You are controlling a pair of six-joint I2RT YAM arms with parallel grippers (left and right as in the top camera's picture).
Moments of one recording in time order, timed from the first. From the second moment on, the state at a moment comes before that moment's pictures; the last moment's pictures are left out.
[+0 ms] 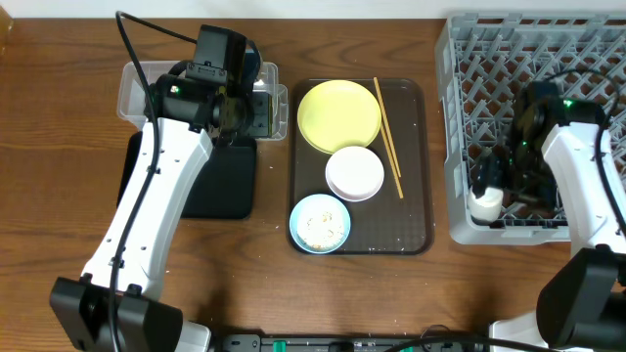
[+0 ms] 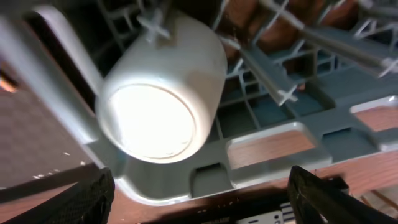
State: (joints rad) left arm -0.24 1.63 1.60 -1.07 0.10 -0.20; right arm -0.09 1.67 1.39 -1.38 0.05 0.24
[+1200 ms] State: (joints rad) left arm -0.24 1.63 1.60 -1.10 0.10 -0.20; right arm 0.43 1.99 1.41 -0.88 -0.15 0.43
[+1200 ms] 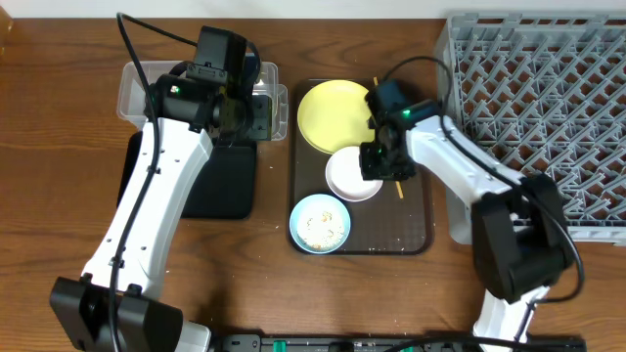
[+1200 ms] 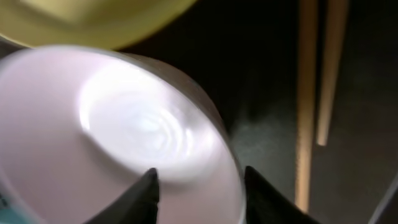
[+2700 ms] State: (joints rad) left arm -0.24 1.63 1.60 -1.10 0.09 -0.20; right arm 0.10 1.92 1.52 0.04 1.09 -0.08
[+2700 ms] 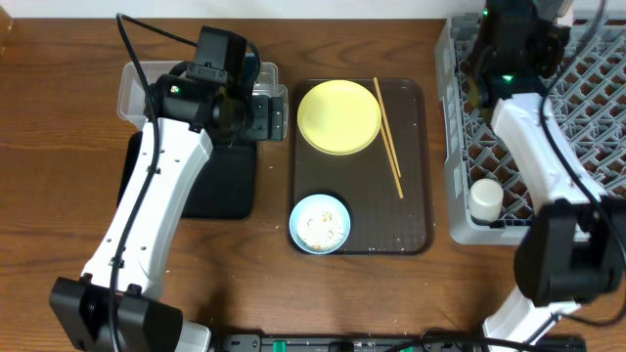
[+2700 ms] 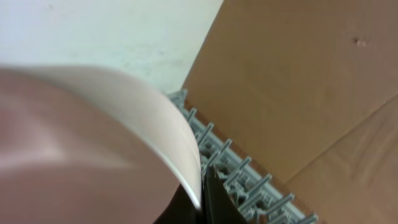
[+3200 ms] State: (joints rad) left arm -0.24 1.63 1.60 -1.10 0.10 -0.20; right arm 0.12 2.18 1.52 0.43 1.14 -0.40
